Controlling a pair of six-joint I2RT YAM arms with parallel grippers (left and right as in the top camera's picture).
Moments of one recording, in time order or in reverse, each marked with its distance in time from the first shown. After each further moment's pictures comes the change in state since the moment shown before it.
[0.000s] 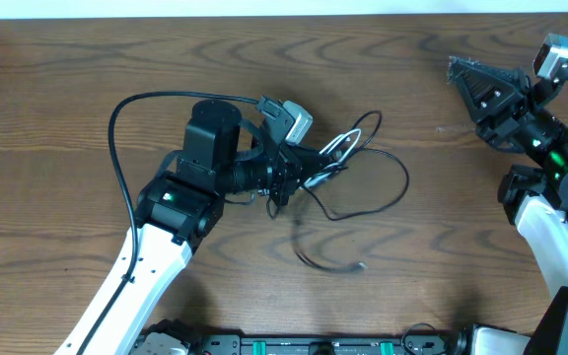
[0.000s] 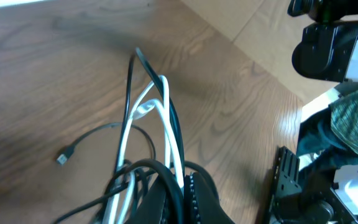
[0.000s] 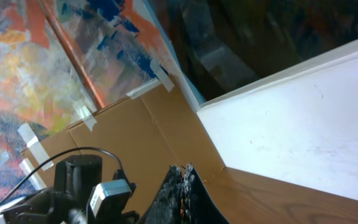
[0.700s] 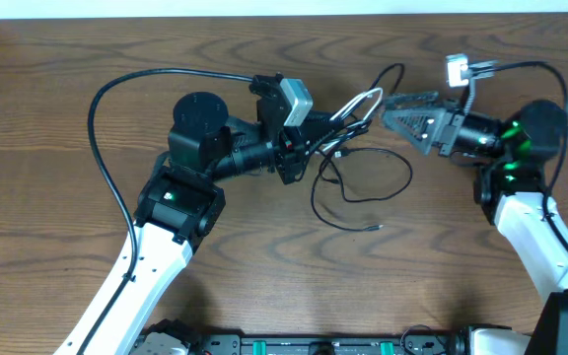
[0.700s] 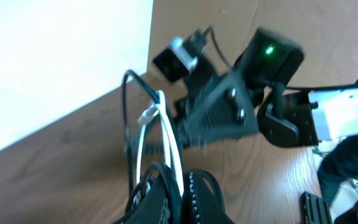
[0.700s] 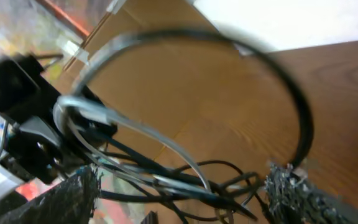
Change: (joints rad) left arm 0.000 0.004 -0.003 0.414 0.043 -0.006; right arm 0.161 0.000 0.006 -0.742 -0.235 -0.384
